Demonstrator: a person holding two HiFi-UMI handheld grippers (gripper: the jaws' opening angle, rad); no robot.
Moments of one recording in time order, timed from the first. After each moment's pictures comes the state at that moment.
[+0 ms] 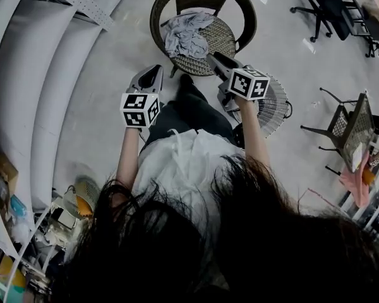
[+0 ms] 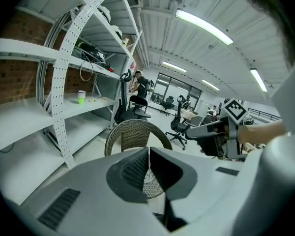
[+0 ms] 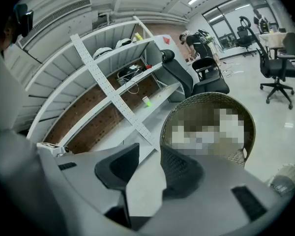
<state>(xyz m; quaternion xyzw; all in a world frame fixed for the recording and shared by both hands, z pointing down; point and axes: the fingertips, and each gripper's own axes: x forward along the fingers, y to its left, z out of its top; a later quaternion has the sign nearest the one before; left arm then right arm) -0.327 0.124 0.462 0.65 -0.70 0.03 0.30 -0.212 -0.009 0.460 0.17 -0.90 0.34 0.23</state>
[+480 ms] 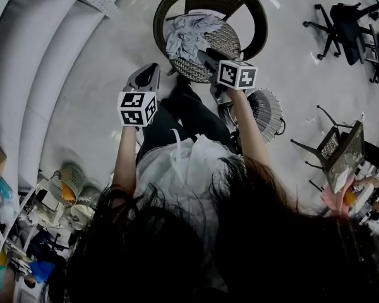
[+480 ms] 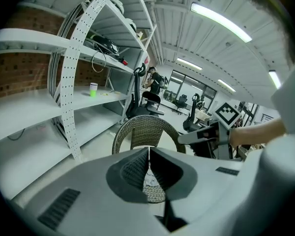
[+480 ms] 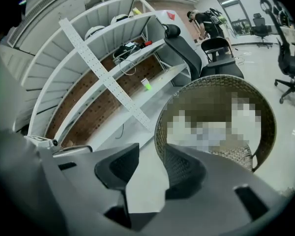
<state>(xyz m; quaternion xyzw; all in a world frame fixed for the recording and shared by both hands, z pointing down) -0.359 0.079 0.502 0.58 -0.74 0.03 0.34 -0.277 -0.064 0.538 0.10 -0.87 0.35 0.32</state>
